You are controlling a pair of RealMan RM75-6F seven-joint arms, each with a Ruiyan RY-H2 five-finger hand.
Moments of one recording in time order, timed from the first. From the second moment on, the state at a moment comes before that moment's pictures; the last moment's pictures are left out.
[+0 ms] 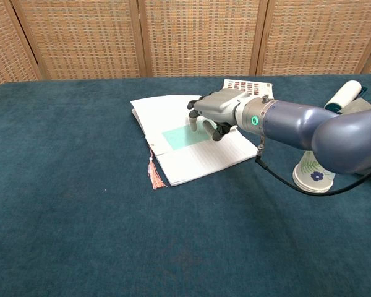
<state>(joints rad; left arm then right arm) -0.19 -1.14 -0.05 -1.58 1.32 1.28 0.15 1.10 -1.90 0.24 -0.82 -1.09 0.65 -0.40</state>
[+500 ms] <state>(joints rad) -0.20 -1.15 -0.05 -1.57 1.31 1.27 0.15 1.12 -1.96 0.24 -0.69 -1.12 0.60 -0.33</state>
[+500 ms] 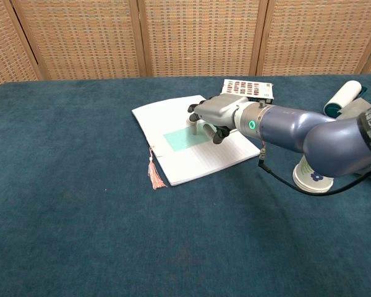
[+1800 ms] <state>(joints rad) -0.19 -1.14 -0.05 -1.59 1.33 1.29 0.15 1.10 -1.94 0.25 -0.78 -1.07 0.62 -0.43</state>
